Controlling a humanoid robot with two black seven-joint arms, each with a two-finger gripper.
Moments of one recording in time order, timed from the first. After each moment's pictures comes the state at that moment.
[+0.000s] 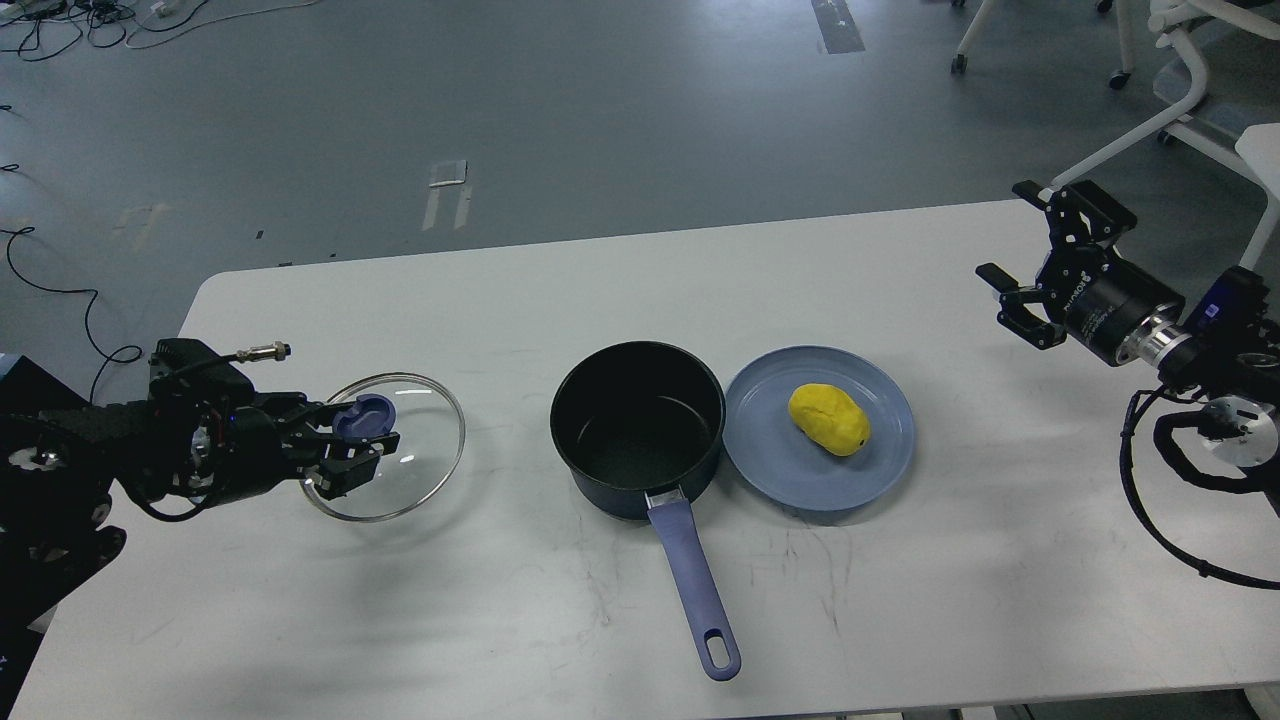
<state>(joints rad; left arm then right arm) -0.77 0.87 -0.26 -1.11 1.94 -0.13 -0.48 0.63 -0.51 0.52 0.66 -0.27 0.49 0.49</state>
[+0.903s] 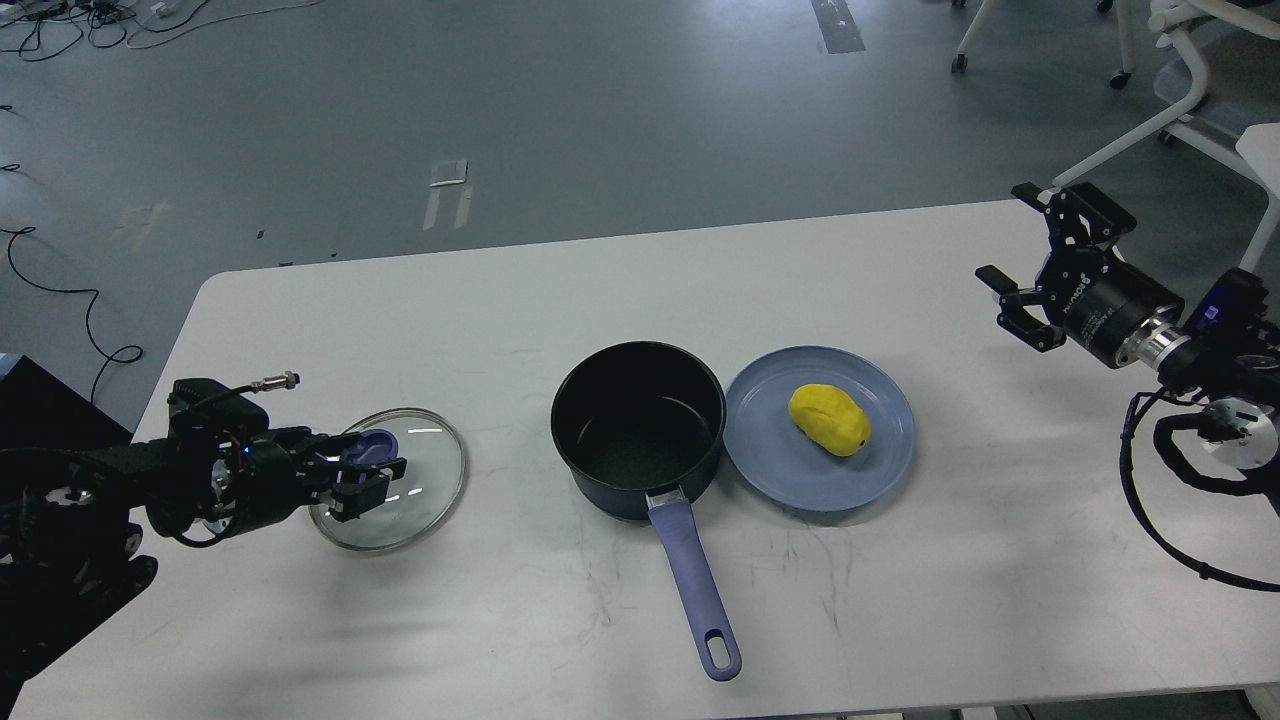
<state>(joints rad) -0.70 0.79 -0.26 -1.02 1.85 -0.08 -0.48 0.63 -0.51 0.51 0.66 -0.27 0.49 0.49</state>
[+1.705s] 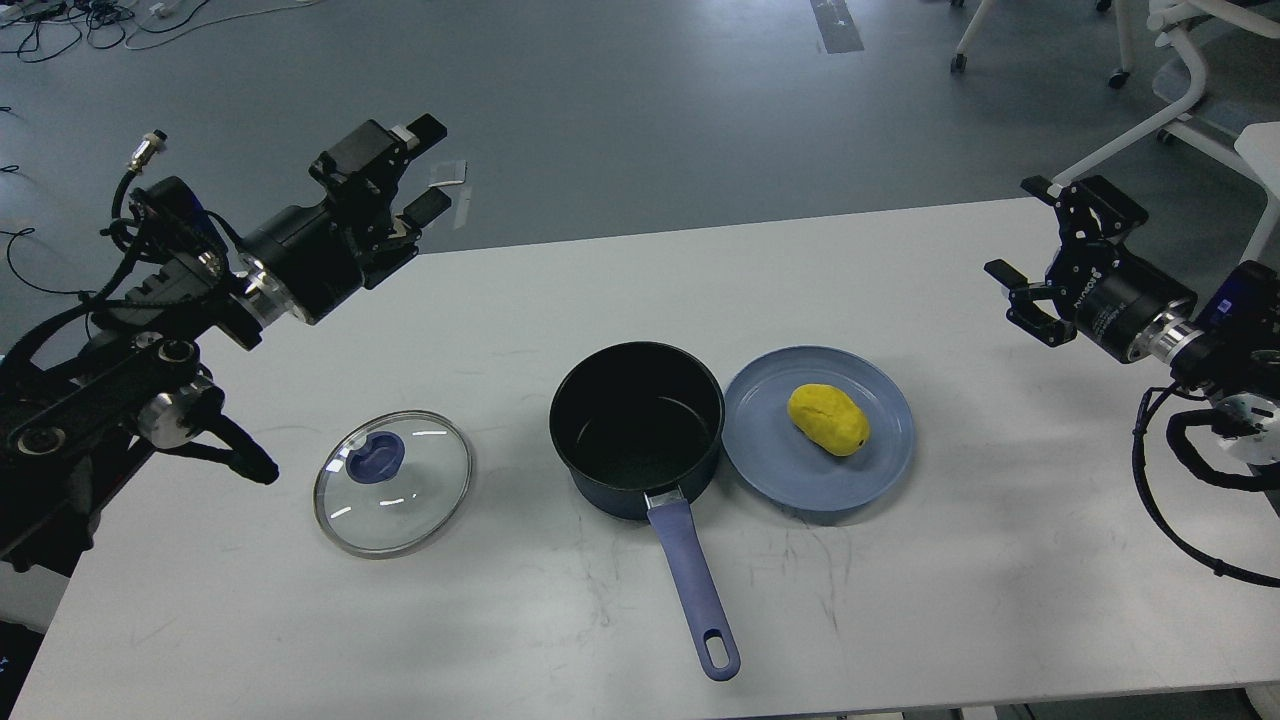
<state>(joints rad) -0.85 0.65 -0.43 -1.12 0.47 -0.23 -0.49 0.63 -0.54 0.51 0.68 -0.27 0.49 0.49</state>
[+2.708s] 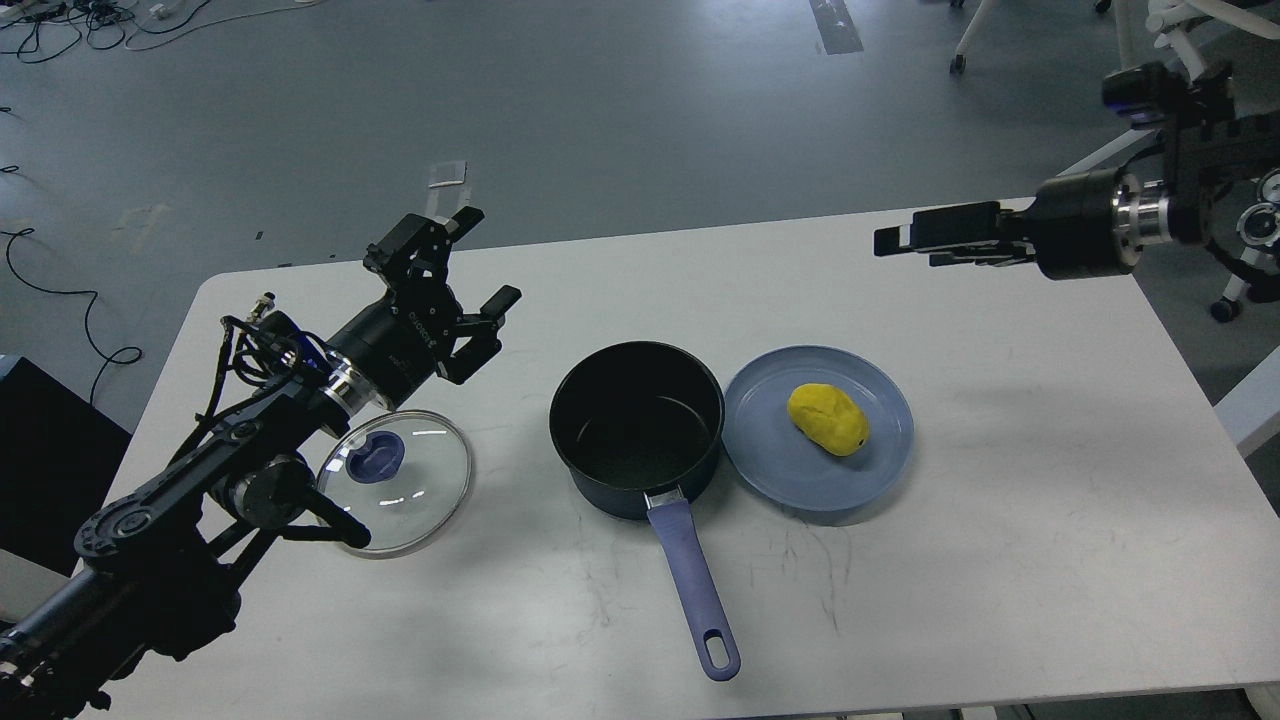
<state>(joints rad) -0.59 0.45 -0.72 -1.08 0.45 -0.37 -0.33 1.36 -0.71 -0.24 1.08 -1.15 0.49 0.49</state>
